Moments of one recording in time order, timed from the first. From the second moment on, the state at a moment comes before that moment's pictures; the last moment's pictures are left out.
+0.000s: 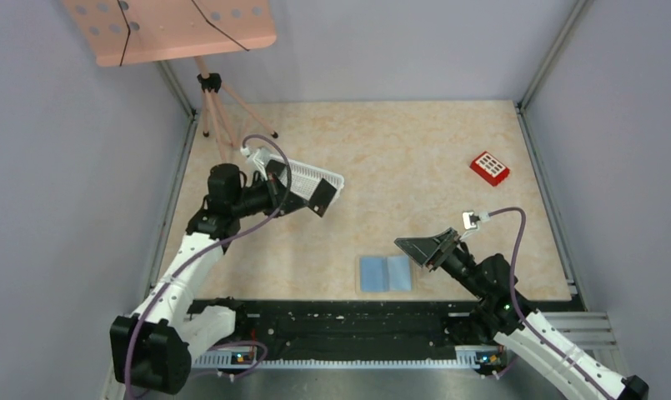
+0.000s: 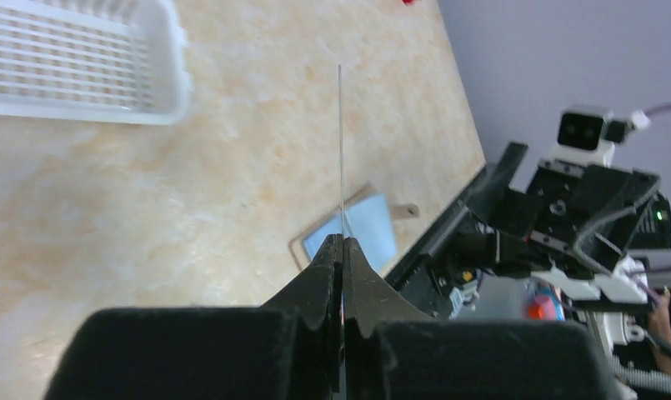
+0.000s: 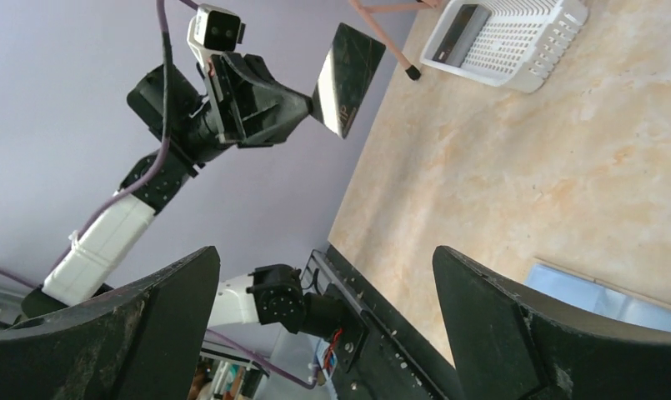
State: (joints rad) left arm -0.24 0.99 0.71 -0.13 0.73 -0.59; right arm 0.72 0.17 0.07 0.23 -0.08 1.11
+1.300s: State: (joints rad) left arm 0.06 1.61 1.22 -0.41 0.33 -0.07; right arm 0.72 0.13 0.11 0.10 -0.07 1.00
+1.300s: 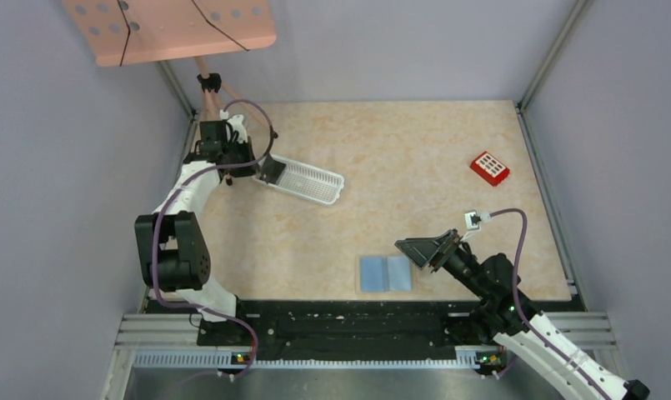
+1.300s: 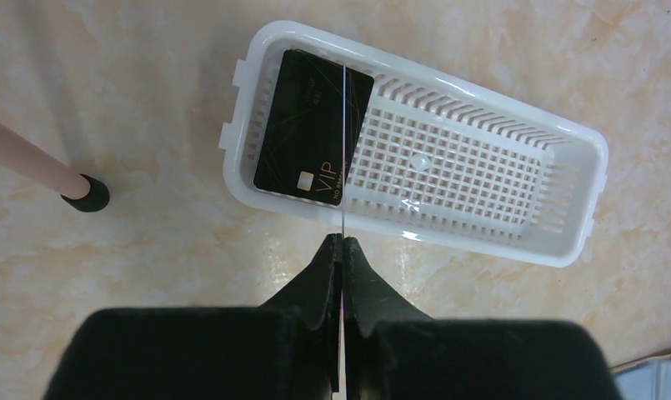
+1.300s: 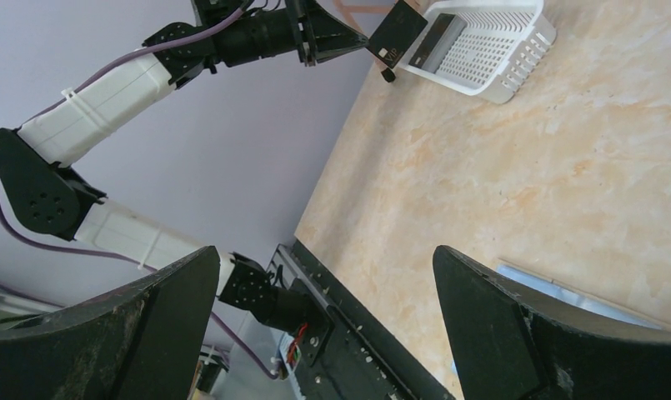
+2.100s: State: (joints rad) left arm 0.06 1.74 1.27 -0.34 0.30 -0.03; right arm 0.72 0.14 0.13 0.07 -0.07 0.96
